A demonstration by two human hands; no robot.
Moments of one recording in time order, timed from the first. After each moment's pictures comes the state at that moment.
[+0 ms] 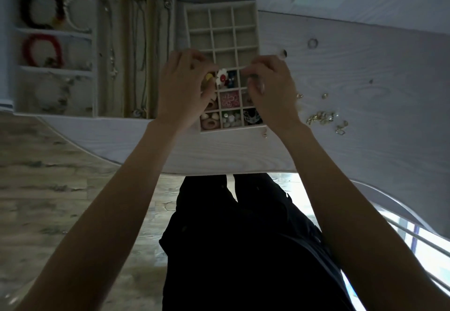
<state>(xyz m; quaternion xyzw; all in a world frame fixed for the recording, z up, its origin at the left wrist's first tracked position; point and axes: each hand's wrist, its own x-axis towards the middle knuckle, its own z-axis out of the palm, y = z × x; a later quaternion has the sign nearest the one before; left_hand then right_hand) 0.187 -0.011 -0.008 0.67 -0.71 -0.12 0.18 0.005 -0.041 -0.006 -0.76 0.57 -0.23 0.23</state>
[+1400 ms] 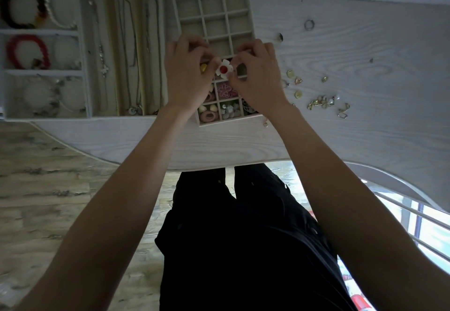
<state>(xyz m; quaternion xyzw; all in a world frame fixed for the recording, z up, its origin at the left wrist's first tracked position) 0.172 -0.030 -0.022 0.71 -0.61 -0.23 0.24 0.025 -0.044 -0.016 -0.77 0.59 -0.14 0.21</state>
